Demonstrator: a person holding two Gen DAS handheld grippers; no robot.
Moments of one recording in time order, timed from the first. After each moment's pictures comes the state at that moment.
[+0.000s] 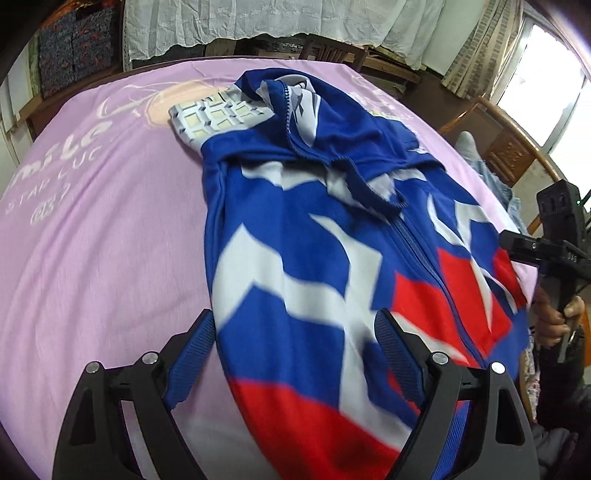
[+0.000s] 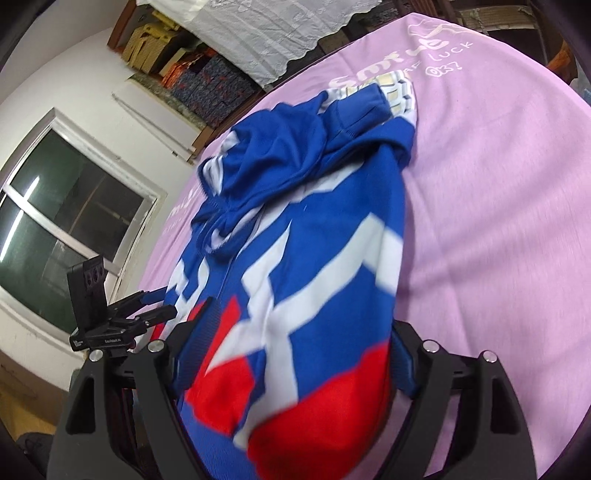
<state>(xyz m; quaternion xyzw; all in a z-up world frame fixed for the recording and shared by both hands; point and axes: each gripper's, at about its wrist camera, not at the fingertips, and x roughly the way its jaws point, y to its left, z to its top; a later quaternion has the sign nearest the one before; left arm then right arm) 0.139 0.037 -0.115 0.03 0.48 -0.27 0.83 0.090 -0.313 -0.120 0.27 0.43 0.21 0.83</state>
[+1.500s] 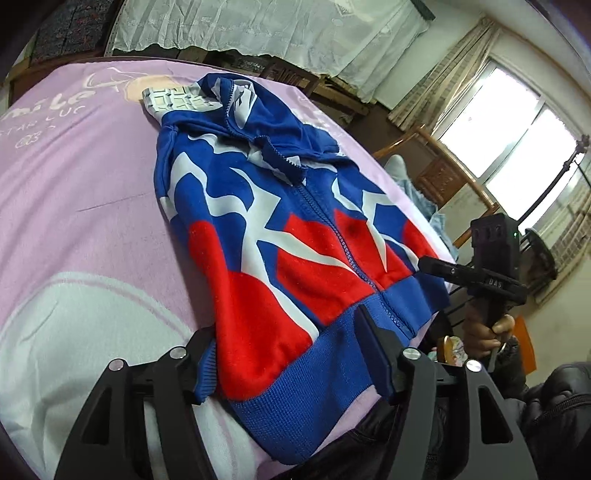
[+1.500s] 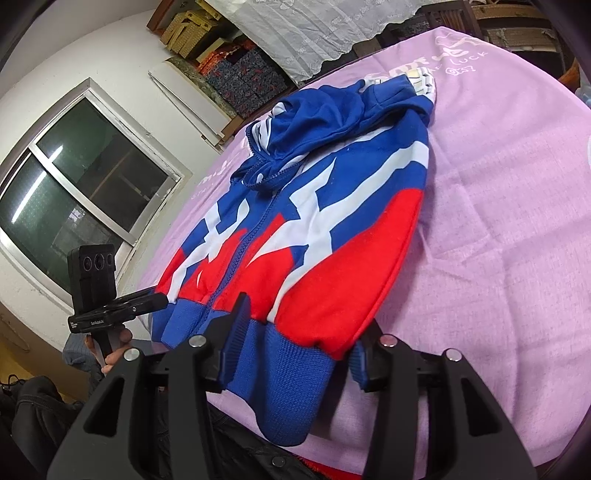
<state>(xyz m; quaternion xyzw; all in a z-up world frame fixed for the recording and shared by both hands) 0.066 0.058 -0.122 -0.09 0.44 -0.38 0.81 0.020 -0.295 -0.124 0.24 0.40 0.26 0.85</state>
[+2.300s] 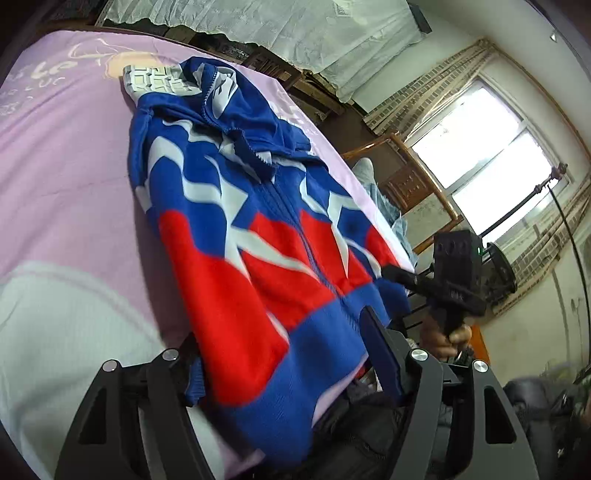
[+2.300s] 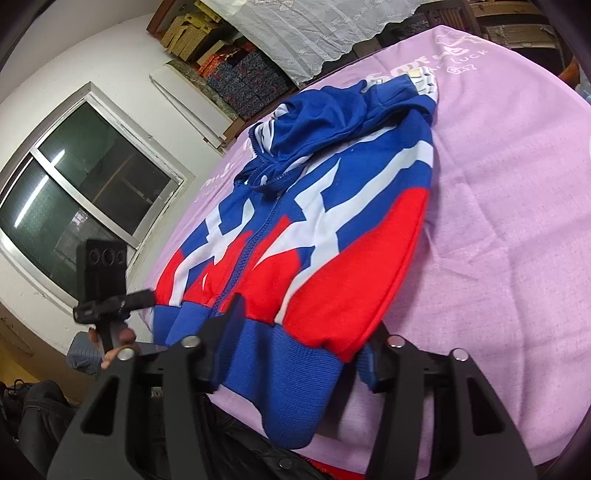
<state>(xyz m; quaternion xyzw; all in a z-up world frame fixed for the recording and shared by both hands) 0.065 0.058 -0.121 -0.15 0.46 -0.43 0.76 0.018 -0.295 -0.124 0.25 0.40 0.26 0.84</state>
